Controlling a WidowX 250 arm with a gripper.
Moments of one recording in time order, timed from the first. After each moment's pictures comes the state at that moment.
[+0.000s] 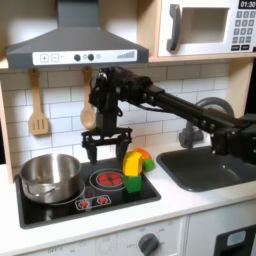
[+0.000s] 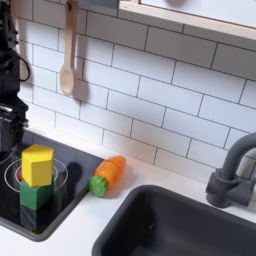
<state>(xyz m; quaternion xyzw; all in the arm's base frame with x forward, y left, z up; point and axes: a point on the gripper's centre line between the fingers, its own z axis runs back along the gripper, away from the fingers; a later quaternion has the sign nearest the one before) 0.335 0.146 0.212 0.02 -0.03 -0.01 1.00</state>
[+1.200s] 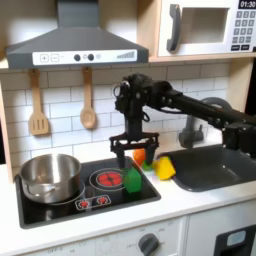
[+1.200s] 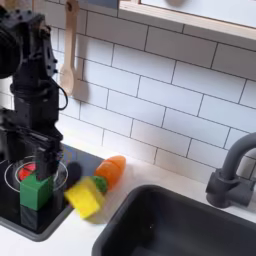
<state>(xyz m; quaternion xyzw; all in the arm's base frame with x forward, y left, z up) 0.332 0.083 0.195 -0.02 0.00 -0.11 0.99</state>
